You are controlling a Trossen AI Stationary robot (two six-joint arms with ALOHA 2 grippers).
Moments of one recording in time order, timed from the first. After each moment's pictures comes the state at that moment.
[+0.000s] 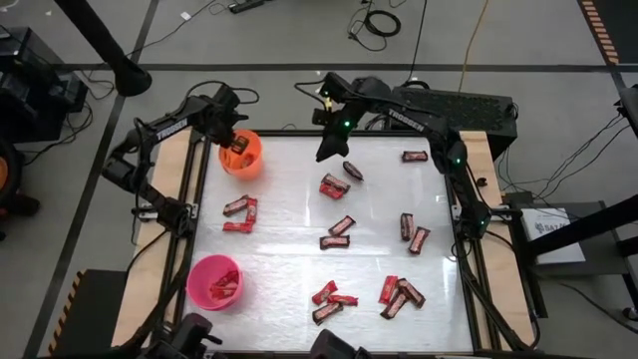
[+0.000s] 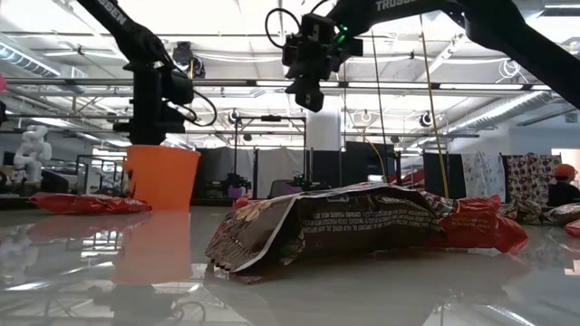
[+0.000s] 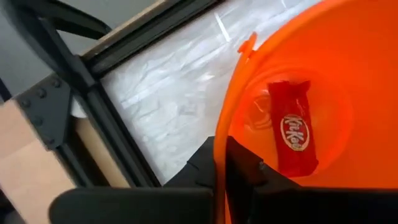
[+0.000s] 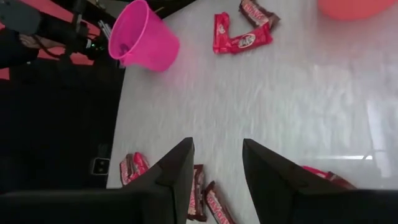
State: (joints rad) left arm 1.07 1.53 1.12 -0.95 -0.11 0.02; right arm -0.57 2.20 2.29 -1.27 -0.86 -0.23
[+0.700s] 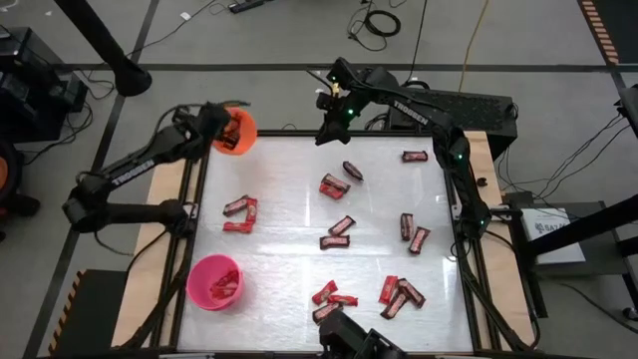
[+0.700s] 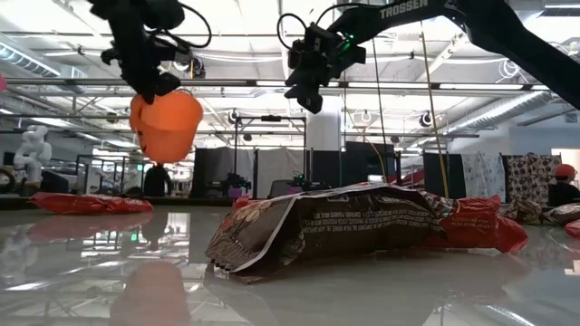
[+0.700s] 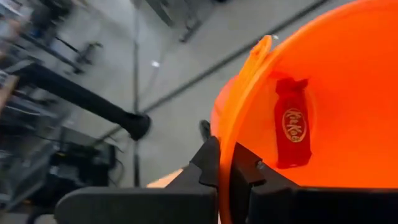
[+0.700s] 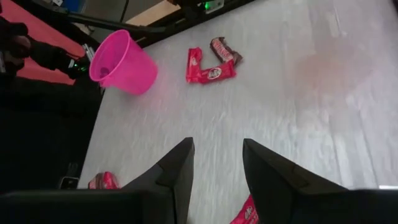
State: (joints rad) left arm 0.72 1.05 0.95 -0.71 -0.78 -0.02; right arm -0.65 2.20 2.29 -1.15 -0.86 -0.27
